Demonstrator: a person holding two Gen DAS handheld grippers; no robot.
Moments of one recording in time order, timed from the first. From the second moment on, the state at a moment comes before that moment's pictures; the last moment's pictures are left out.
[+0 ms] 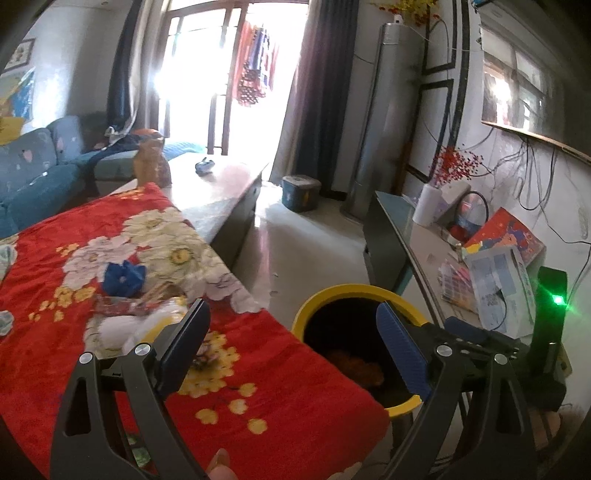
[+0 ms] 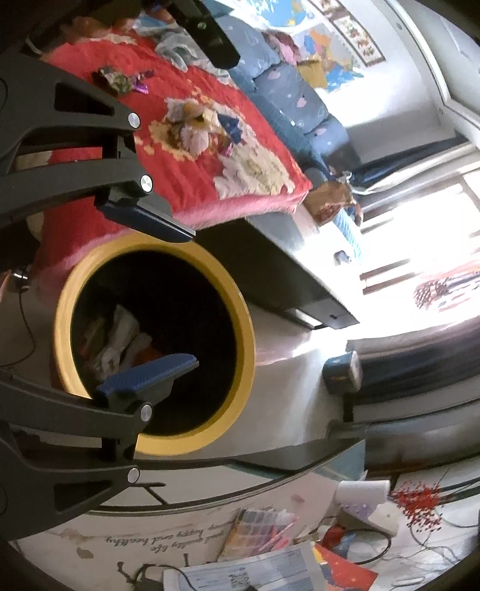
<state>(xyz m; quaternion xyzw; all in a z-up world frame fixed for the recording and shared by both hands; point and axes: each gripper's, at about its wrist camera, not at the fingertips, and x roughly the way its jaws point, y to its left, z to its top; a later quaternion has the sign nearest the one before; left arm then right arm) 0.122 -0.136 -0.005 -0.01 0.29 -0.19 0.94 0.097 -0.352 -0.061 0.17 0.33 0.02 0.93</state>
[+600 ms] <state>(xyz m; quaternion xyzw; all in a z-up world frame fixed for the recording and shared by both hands) 0.109 -0.076 -0.002 -0.04 0.27 -0.13 0.95 0.089 -0.297 -0.045 0.12 0.32 0.08 0.94</state>
